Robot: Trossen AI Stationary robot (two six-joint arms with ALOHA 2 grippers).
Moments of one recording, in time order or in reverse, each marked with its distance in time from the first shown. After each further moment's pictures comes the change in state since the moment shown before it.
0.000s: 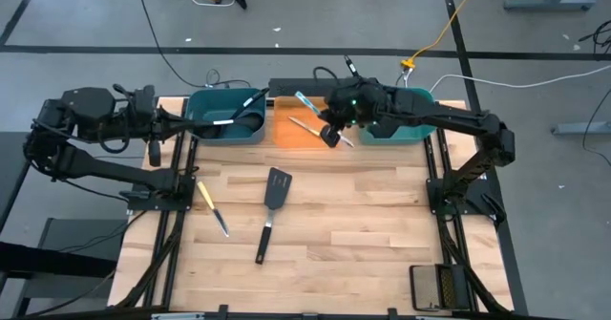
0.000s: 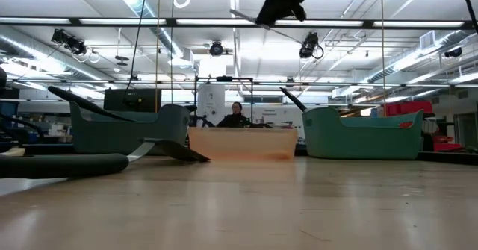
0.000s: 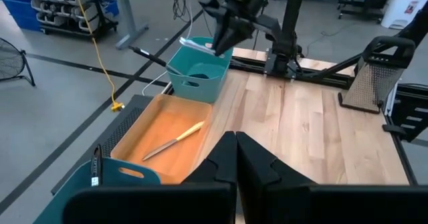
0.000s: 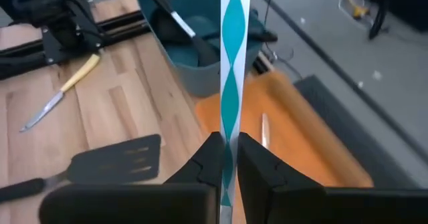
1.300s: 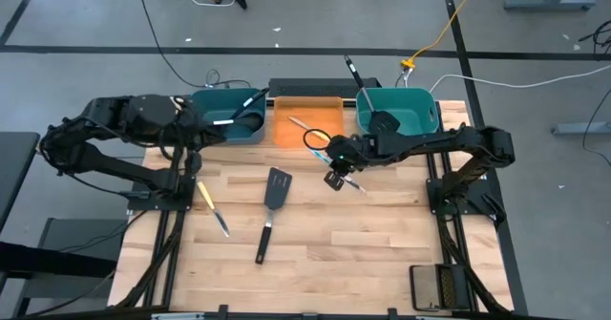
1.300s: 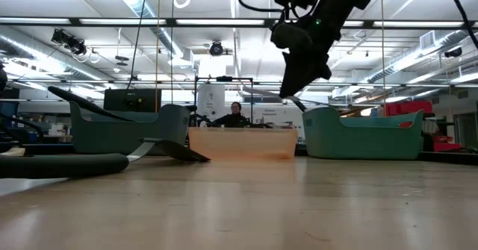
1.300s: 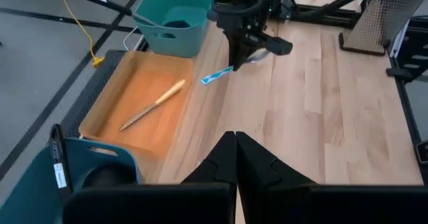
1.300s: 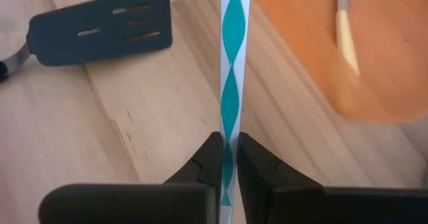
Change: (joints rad) left arm 0.000 0.214 0.000 -0.023 0.082 0.007; right arm 0.149 0.013 -0.487 0.154 -0.003 0.270
